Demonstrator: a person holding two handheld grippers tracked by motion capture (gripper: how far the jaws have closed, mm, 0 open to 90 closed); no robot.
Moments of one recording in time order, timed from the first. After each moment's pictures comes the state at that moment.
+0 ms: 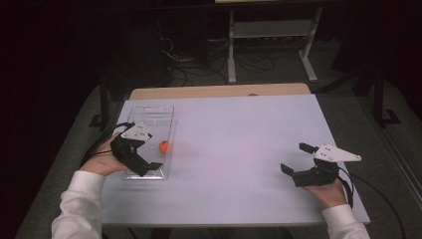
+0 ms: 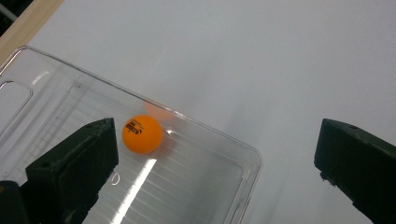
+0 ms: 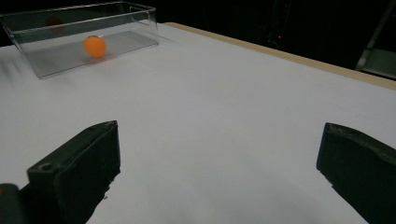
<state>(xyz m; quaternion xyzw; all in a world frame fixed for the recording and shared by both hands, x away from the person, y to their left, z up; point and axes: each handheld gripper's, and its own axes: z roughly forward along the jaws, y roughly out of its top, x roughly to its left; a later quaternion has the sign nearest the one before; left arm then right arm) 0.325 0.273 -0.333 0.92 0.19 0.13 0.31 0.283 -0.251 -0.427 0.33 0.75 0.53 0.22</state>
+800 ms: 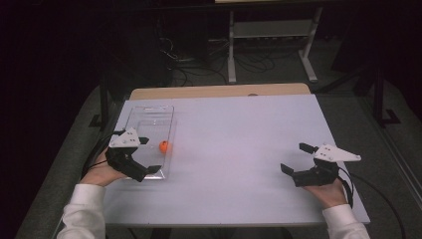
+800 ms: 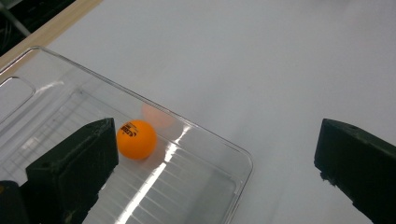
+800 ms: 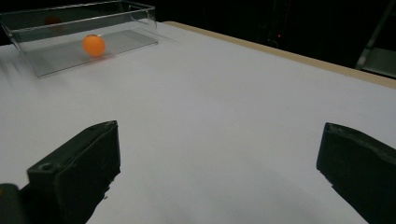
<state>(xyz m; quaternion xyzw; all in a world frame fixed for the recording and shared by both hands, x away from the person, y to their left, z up) 0.311 0.289 -0.352 0.89 0.21 0.15 0.38 0.284 -0.251 -0.428 0.33 0.75 0.53 0.22</state>
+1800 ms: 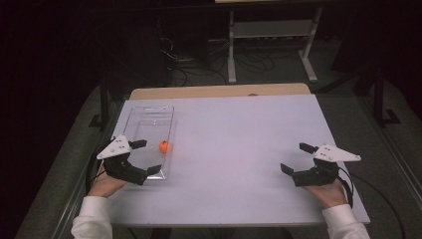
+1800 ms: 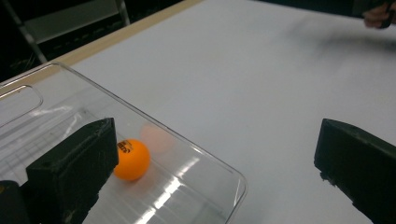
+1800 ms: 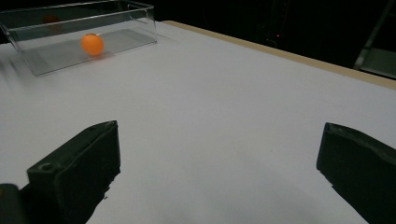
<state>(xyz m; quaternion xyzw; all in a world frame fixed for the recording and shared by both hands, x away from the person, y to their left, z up) 0.296 0.302 -0.377 0.81 0.25 0.17 0.50 0.284 -0.251 -0.428 0.33 0.75 0.53 0.22</state>
